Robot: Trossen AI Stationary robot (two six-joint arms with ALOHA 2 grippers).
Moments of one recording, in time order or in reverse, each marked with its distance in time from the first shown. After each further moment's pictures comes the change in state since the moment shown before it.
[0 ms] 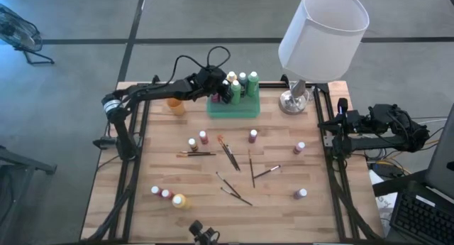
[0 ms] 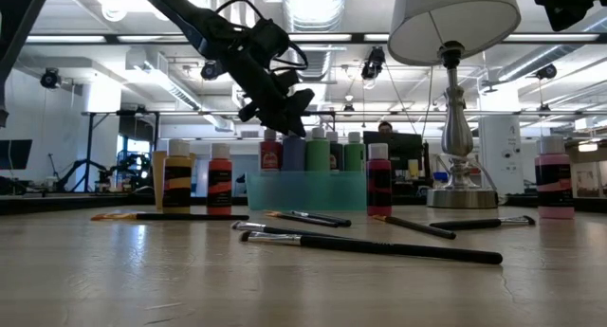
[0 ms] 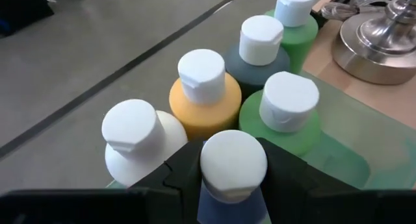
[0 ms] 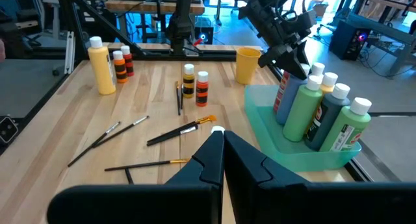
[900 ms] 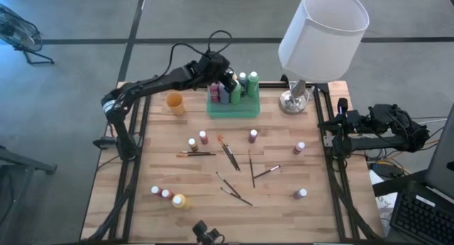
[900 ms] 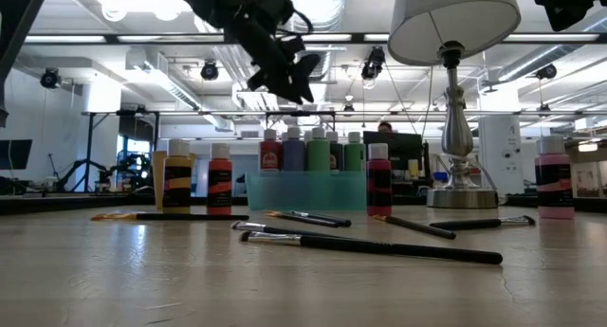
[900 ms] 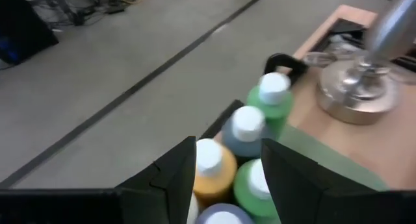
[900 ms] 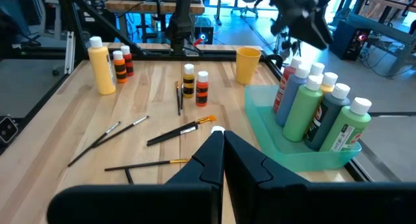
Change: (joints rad) left arm -0.009 -0.007 0.265 -0.225 0.027 0.051; right arm 0.000 0.000 0.000 0.000 0.000 0.000
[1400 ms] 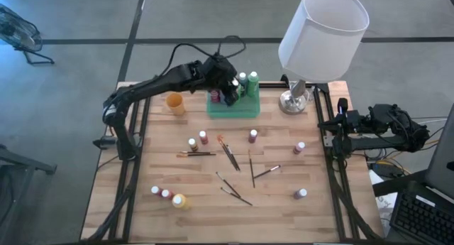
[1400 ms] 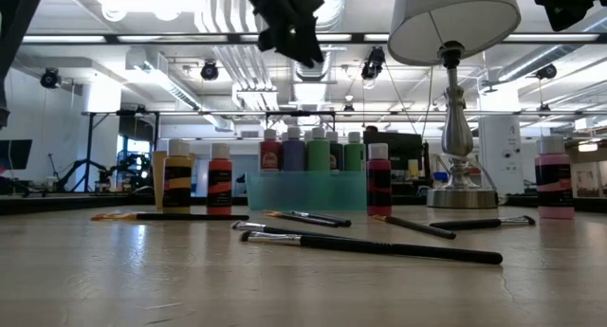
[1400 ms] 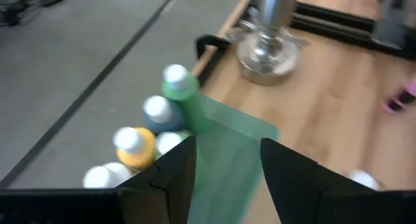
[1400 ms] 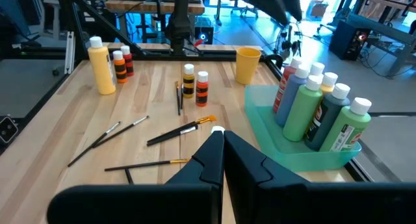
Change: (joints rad) left arm -0.170 -0.001 0.296 -0.447 0.038 0.023; right arm 0.000 0.000 0.000 0.000 0.000 0.000
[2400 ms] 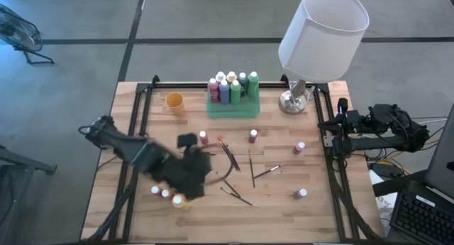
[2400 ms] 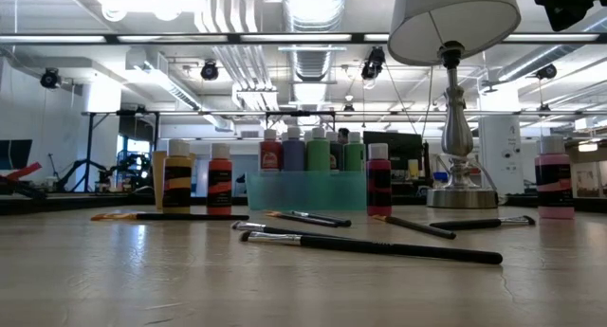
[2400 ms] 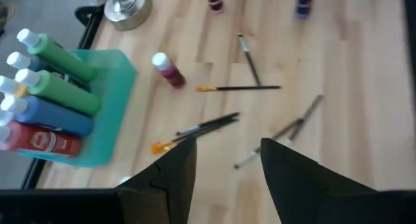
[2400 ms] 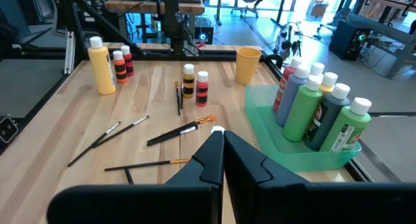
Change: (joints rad) left arm -0.885 -0.087 0.090 -0.549 -0.403 -0.486; right arm 0.000 0.000 0.000 0.000 0.000 0.000
